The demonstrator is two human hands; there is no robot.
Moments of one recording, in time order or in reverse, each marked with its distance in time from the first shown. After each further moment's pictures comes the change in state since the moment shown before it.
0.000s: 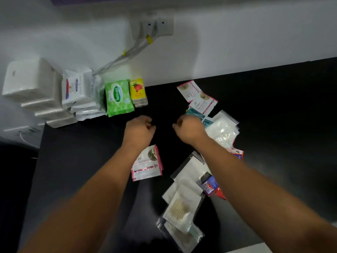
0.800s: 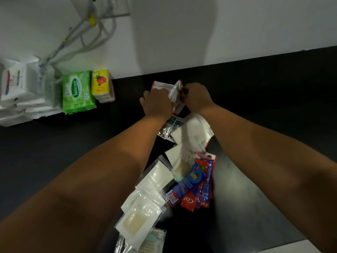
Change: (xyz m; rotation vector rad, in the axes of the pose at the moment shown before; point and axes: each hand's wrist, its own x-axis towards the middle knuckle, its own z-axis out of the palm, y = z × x) left_hand 0.092 0.137 0.125 0.331 0.042 0.028; right_hand 0.112 0.125 -0.062 -0.101 0.069 -0.053
